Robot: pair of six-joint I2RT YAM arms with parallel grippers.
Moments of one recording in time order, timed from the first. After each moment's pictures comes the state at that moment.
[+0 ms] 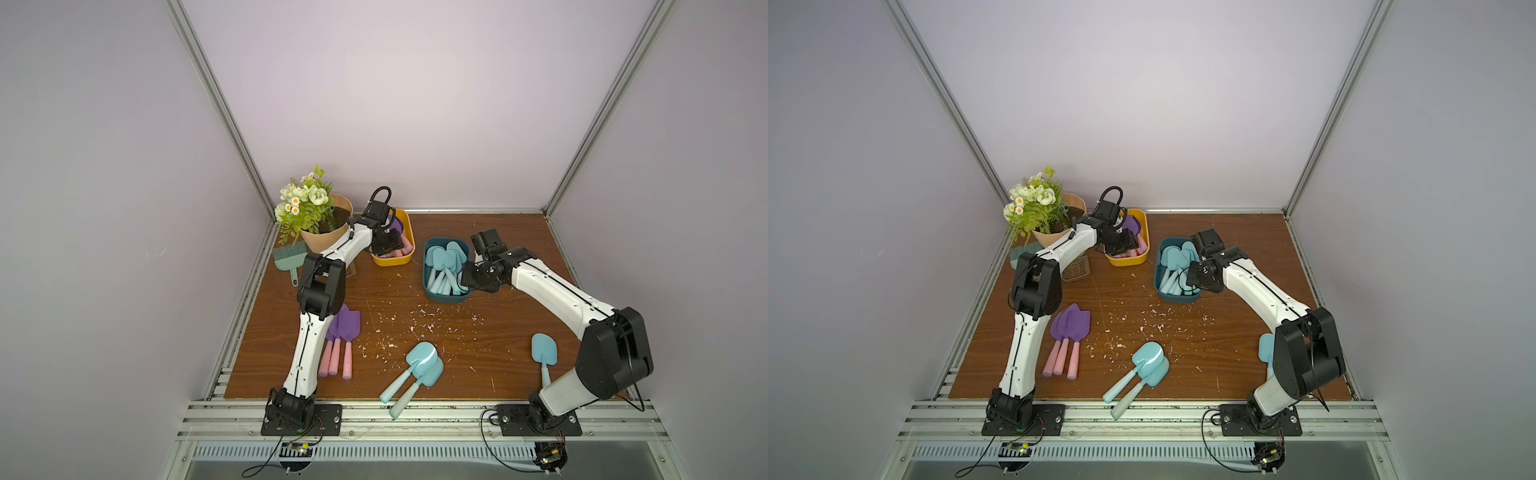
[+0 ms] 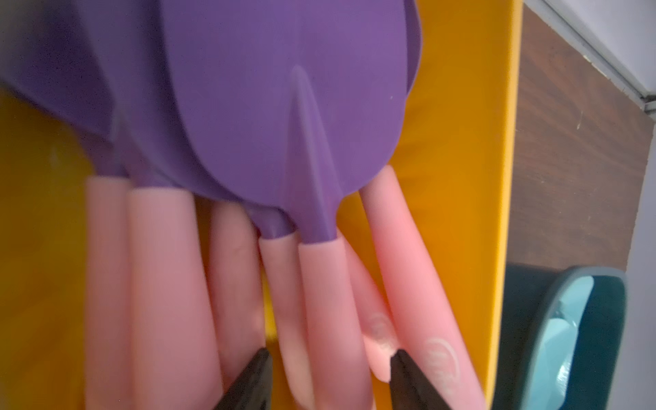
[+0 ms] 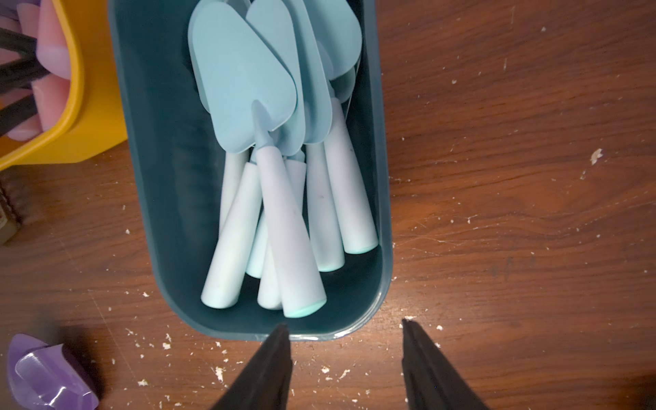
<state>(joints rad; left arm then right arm) -0.35 2.34 2.00 -0.69 0.28 -0.57 0.43 1.56 1.24 -0.74 0.11 0.57</state>
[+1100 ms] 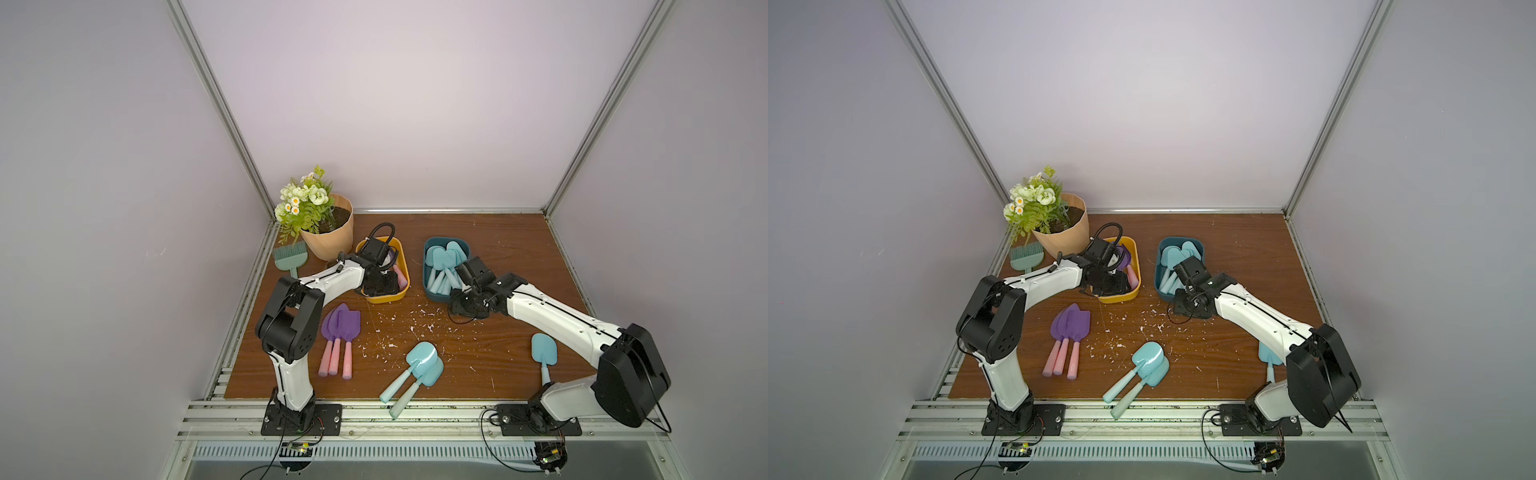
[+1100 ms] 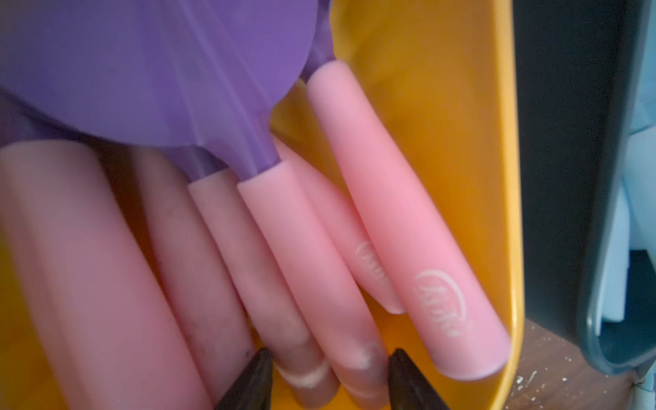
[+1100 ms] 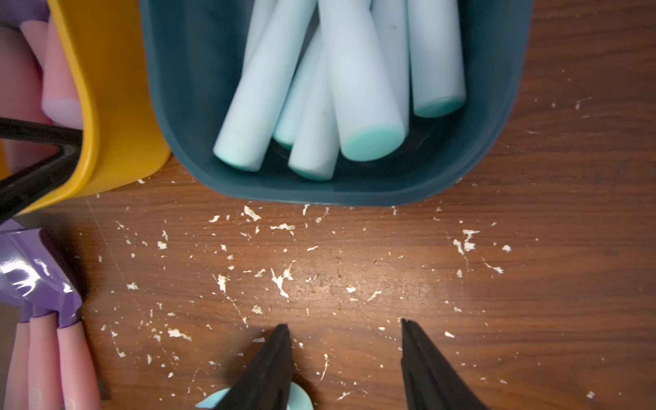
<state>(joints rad) -0.47 1.84 1.22 -0.51 0.23 -0.46 0.66 1.43 1.03 -0.69 0.07 0.66</state>
